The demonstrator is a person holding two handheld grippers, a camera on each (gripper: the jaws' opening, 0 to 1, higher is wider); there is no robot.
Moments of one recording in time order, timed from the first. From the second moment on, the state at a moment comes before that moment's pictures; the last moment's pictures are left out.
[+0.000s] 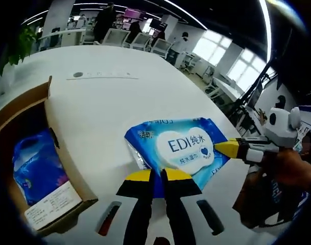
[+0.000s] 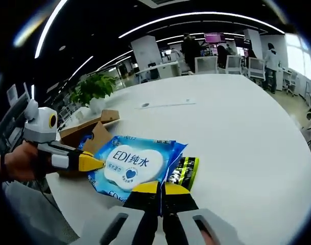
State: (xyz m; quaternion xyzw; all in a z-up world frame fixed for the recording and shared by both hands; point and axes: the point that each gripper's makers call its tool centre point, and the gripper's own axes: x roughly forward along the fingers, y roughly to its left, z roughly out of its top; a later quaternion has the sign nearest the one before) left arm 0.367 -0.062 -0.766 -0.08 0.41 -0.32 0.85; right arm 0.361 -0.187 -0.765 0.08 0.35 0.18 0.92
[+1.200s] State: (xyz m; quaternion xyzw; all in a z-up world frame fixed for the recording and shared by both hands) left arm 0.379 -0.070 -0.804 -0.08 0.45 -0.28 0.84; right arm 0.383 -0.200 -0.809 0.06 0.37 0.18 0.91
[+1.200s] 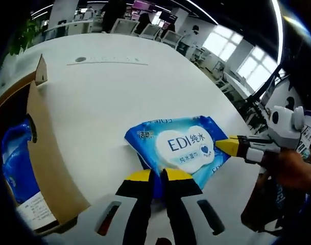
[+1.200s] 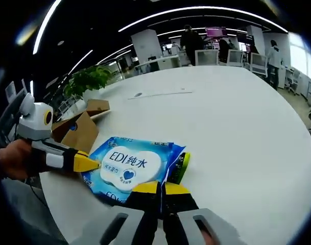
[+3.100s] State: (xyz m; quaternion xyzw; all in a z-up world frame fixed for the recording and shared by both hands) left arm 0.344 0.029 -0.739 -0.03 0.36 -0.28 0.89; right arm 0.350 -0.184 -0.757 0.08 0.33 0.12 0.94
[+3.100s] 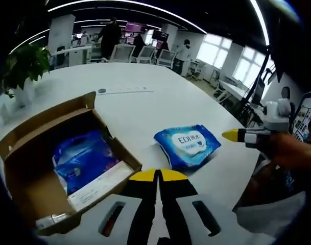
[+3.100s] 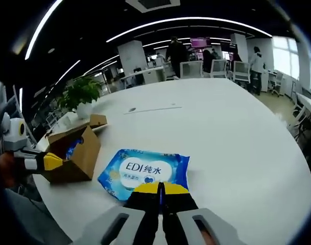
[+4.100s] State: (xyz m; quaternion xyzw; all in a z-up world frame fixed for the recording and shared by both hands) left arm 0.332 0.120 -0.725 -0.04 0.33 -0.26 0.91; right arm 0.353 -0.076 -0.745 0.04 0.32 0.20 0.92
